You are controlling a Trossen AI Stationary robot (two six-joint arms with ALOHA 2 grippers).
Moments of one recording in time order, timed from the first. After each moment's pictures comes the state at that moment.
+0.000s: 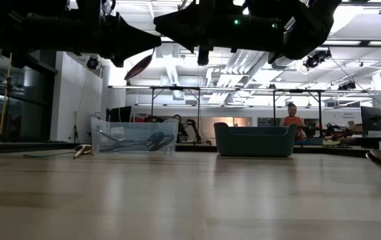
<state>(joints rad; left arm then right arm) -0.11 1.34 0.34 1.04 -0.26 0.06 0.03 1.83 0.89 1.09 0.02 0.03</state>
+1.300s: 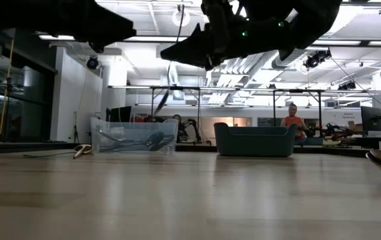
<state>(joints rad) -0.14 0.92 0.34 0.53 -0.25 0.06 0.03 1.76 0.89 0.72 0.02 -0.13</state>
